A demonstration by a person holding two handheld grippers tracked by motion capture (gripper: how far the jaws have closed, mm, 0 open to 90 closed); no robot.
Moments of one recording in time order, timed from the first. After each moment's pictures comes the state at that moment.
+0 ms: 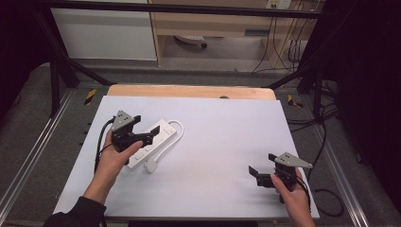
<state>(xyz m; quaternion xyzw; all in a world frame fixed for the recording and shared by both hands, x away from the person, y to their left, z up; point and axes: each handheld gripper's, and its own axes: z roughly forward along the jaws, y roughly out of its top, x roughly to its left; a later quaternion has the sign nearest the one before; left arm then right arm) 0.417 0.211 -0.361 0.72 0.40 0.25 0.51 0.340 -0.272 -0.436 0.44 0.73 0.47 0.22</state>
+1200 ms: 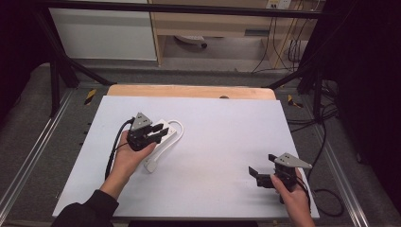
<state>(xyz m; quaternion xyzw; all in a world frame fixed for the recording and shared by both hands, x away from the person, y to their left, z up) 0.428 0.179 -0.378 0.77 0.37 0.21 0.47 0.339 -0.272 -0.437 0.44 0.74 0.47 0.22</state>
